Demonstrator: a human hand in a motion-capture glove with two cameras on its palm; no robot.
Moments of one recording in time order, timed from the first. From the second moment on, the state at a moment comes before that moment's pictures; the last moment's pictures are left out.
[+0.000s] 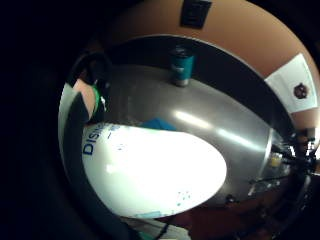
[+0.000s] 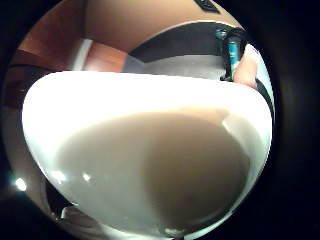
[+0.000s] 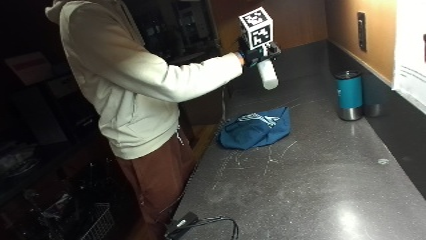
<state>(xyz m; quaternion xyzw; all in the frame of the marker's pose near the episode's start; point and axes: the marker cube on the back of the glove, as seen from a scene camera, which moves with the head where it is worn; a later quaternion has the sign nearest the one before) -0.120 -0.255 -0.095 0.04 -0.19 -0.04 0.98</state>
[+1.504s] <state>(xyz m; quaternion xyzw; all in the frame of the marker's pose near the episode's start) -0.309 -0.319 0.113 0.10 -0.56 0.04 0.83</state>
